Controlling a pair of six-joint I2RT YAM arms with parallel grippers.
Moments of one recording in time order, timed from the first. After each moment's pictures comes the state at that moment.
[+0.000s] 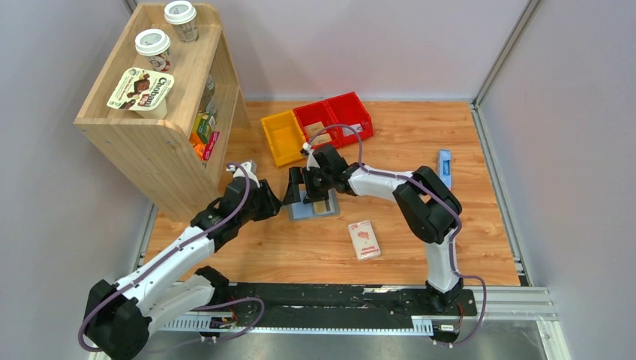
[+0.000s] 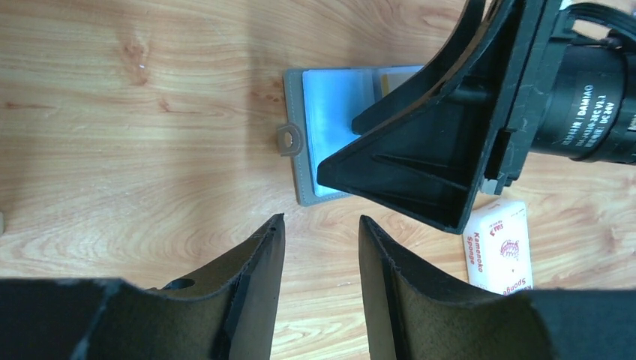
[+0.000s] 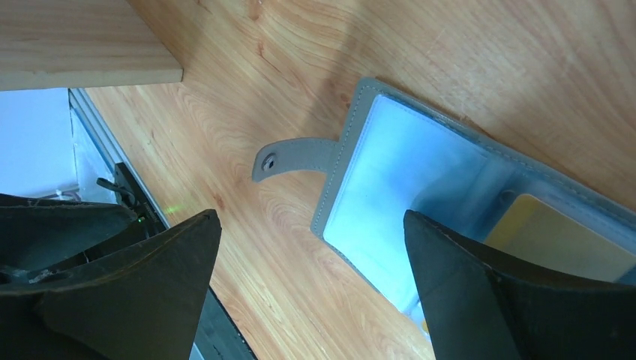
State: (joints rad) left arm -0.56 0.91 0.57 -0.31 -0.13 -0.71; right arm 0.75 2.02 1.30 -0.04 -0.49 0.61
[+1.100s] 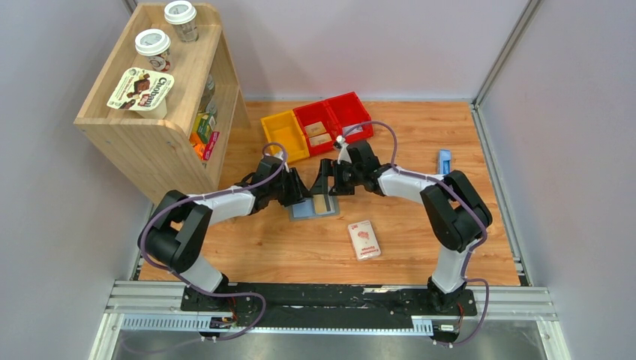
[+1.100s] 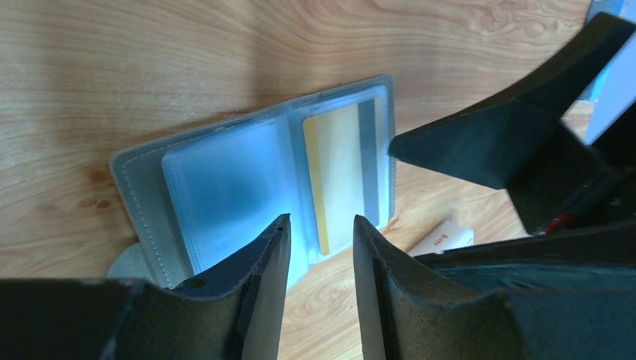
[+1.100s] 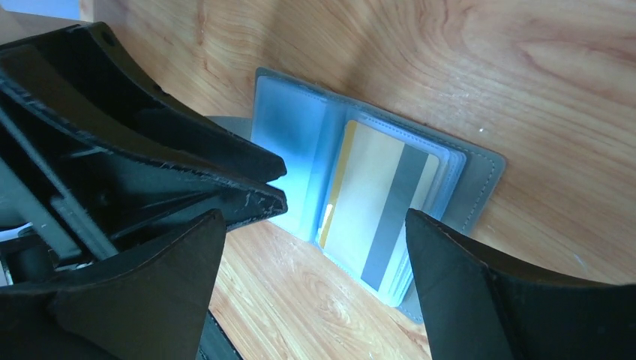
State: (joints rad) left arm -0.51 1.57 0.73 0.09 0.24 -0.81; right arm 0.57 1.82 1.07 0.02 -0.48 0.57
